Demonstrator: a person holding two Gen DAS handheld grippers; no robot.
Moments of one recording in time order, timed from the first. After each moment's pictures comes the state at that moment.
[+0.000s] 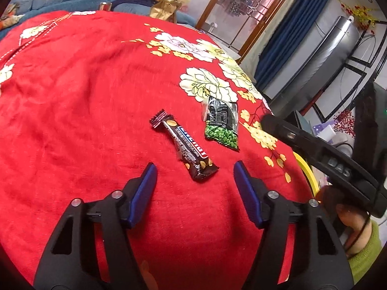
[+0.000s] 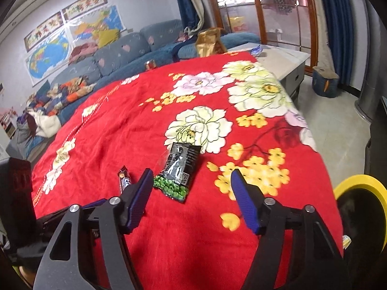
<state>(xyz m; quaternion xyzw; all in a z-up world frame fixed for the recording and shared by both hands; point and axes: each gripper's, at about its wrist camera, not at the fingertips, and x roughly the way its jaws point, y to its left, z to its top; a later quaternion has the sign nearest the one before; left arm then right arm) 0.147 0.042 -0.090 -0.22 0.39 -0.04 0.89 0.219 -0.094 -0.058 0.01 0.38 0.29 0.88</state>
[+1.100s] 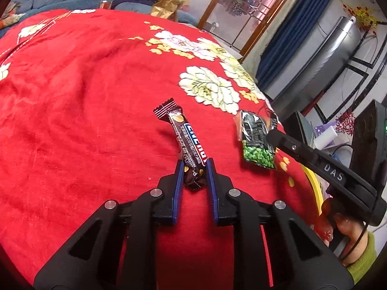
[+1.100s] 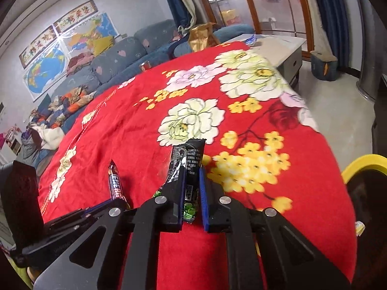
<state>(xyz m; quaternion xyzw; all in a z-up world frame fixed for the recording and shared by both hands) 0.153 0.039 -0.092 -0.22 0.39 -0.04 0.89 0.222 -0.121 -0.069 0.06 0.39 0.28 0.87</state>
